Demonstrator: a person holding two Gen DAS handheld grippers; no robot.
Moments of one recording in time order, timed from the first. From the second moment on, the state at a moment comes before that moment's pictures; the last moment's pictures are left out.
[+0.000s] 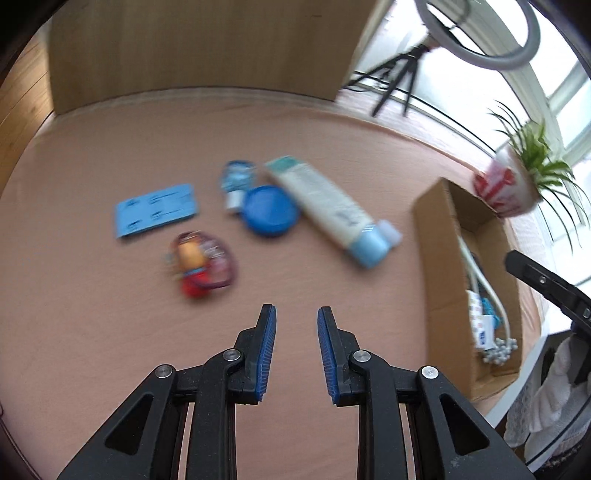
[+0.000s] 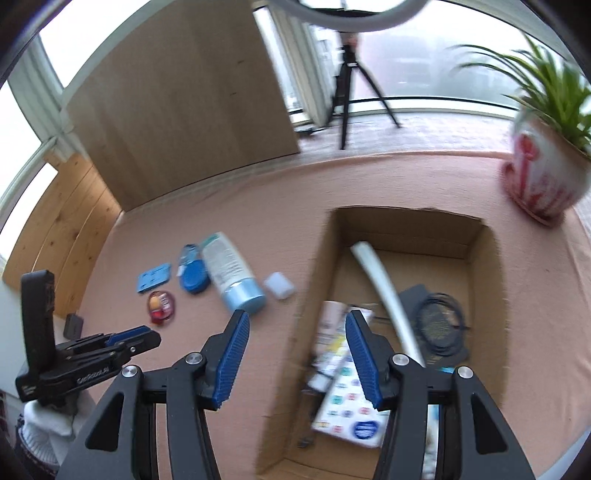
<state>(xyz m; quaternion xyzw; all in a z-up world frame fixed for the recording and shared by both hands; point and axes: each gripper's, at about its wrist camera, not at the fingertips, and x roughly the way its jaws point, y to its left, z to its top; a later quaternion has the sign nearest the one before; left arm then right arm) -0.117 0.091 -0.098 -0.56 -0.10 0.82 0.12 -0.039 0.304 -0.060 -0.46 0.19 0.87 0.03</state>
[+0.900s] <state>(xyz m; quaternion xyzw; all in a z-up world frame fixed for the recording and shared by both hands) -0.101 -0.015 -0.139 -0.57 -0.17 0.80 0.08 -0.169 0.085 -0.135 -0.57 0.01 0.81 -0.14</state>
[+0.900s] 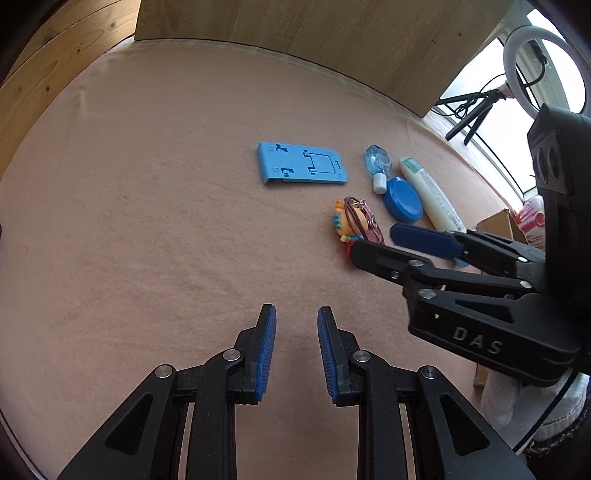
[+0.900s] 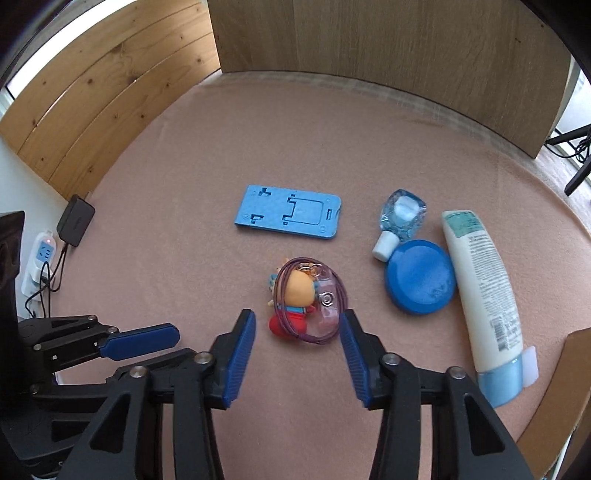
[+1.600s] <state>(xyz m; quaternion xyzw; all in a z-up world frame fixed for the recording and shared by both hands) -0.111 -0.010 -0.137 -0.58 -0.16 0.79 0.09 -0.172 0.094 -0.124 -0.56 0.05 0.81 -0.15</state>
